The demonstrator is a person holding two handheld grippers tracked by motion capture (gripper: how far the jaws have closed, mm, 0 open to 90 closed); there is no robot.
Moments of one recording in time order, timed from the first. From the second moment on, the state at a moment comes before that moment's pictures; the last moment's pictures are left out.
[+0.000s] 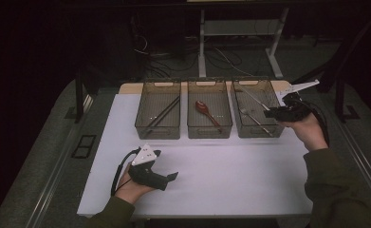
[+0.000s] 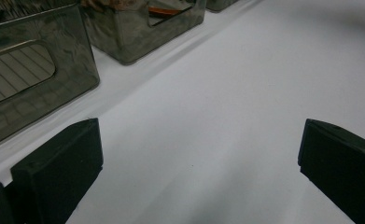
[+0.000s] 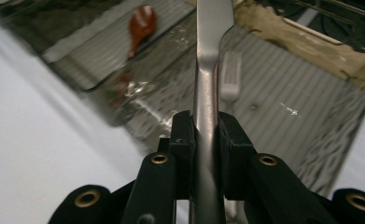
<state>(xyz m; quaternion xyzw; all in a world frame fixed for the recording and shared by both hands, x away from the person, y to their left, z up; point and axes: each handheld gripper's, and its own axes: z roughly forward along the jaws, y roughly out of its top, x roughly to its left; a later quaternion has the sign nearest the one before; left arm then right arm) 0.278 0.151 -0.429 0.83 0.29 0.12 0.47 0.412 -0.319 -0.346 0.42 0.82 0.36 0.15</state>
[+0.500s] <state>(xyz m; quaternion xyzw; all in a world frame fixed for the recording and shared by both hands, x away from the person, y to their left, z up) 0.276 0.151 -0.429 0.83 0.28 0.11 0.47 0.463 -0.316 -0.365 0.49 0.81 0.29 0.13</state>
